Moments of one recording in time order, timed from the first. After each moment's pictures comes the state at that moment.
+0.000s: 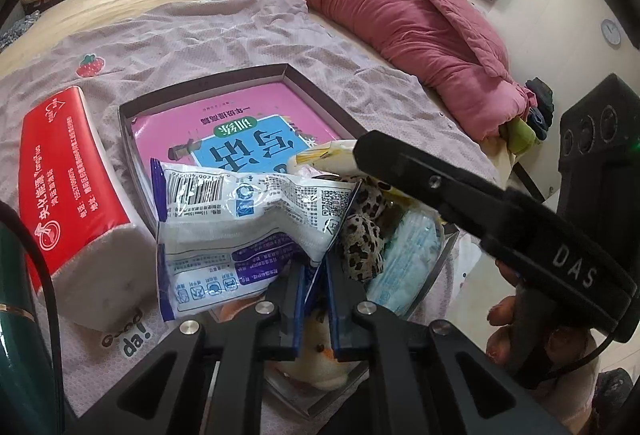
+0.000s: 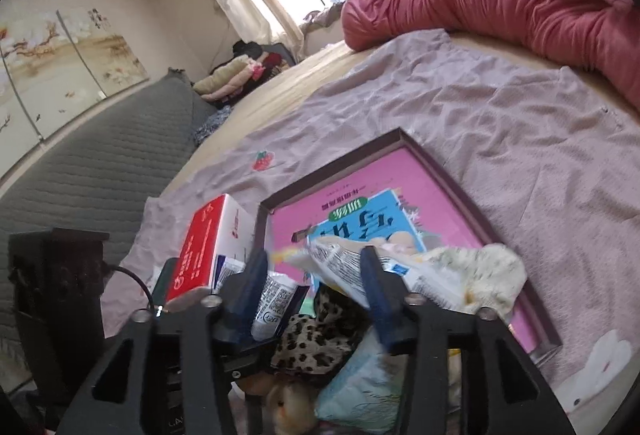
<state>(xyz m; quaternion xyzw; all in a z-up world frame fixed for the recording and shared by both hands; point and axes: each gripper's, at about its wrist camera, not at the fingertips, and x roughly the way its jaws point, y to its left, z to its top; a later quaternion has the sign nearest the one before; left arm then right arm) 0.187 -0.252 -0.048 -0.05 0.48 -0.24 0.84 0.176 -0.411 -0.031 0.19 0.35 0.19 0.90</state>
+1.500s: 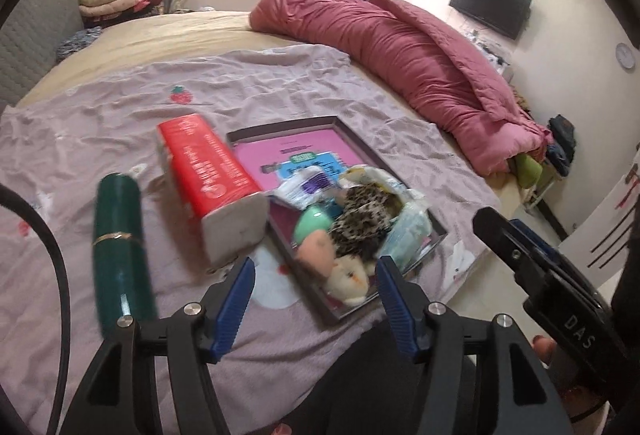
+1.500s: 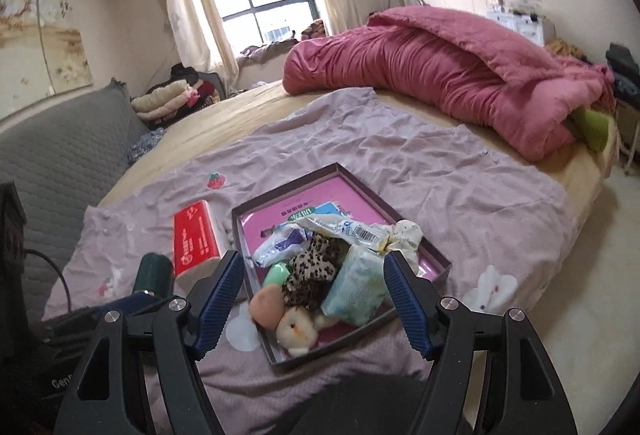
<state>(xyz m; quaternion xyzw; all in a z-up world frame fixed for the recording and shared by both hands) 0.084 -0.177 0.038 -0.07 0.42 -0.16 0.89 0.032 -0.366 0.053 0.10 0.31 0.01 0.95</state>
